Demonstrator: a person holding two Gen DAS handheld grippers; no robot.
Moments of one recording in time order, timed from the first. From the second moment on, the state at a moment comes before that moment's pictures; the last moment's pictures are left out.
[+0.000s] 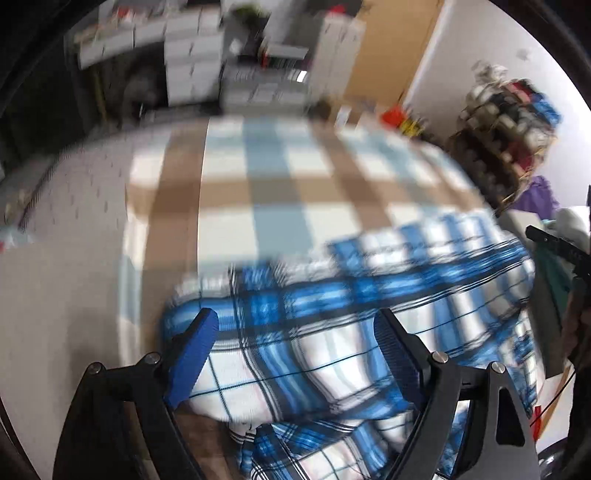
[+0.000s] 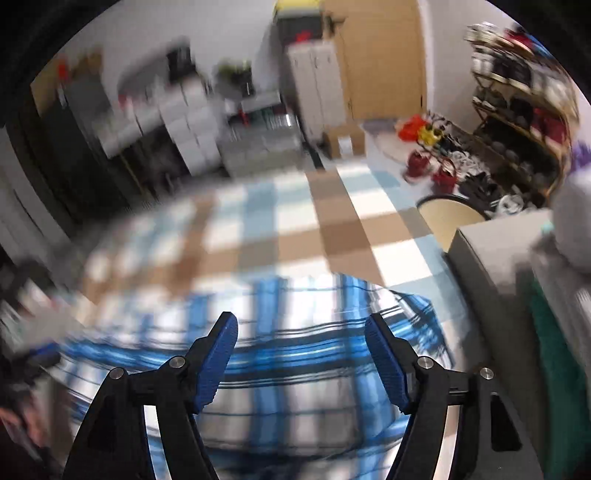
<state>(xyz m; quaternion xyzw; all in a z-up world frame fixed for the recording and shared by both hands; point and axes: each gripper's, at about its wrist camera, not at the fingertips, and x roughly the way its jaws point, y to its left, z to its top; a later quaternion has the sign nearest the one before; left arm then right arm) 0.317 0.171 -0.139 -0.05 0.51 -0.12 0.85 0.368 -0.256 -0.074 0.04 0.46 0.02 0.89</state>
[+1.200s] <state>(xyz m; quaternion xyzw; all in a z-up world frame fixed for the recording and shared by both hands) 0.368 0.100 -0.206 0.06 0.61 -0.15 0.78 0.425 -0.219 -0.183 -0.10 0.59 0.05 0.80</state>
